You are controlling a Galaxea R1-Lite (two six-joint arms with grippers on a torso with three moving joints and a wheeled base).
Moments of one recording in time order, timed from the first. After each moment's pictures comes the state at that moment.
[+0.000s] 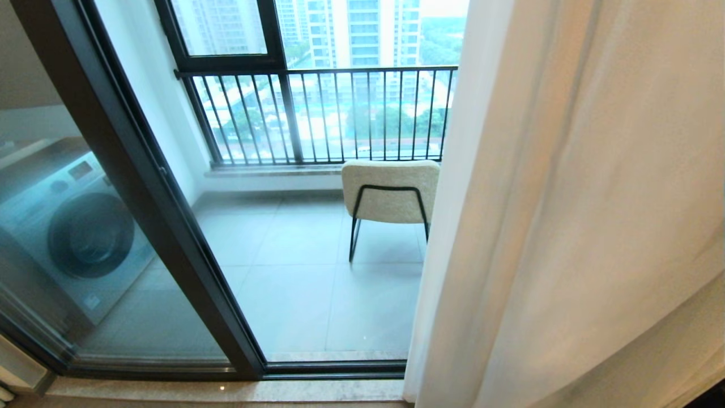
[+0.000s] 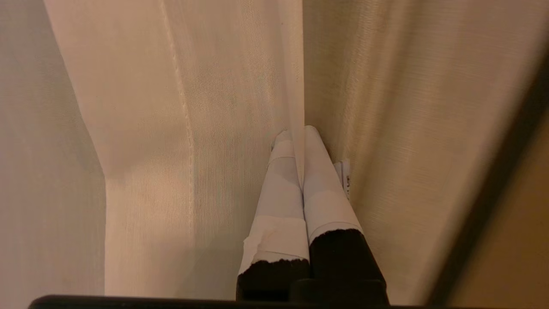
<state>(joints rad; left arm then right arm) 0.00 0.00 0.00 0.00 0.02 0.00 -0.99 1.80 -1.41 -1.02 0.46 0.04</state>
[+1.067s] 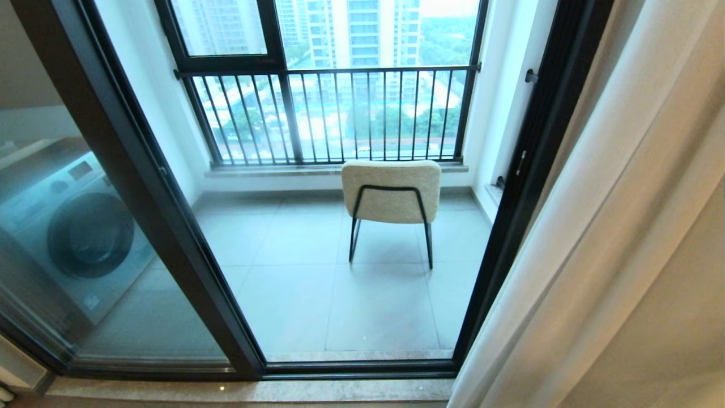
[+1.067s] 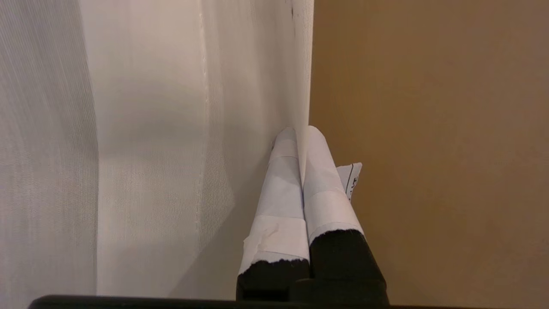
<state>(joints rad) 0.00 0.00 0.00 0.00 0.02 0.00 -1.35 2.07 -1.61 -1.05 0.46 0.03</state>
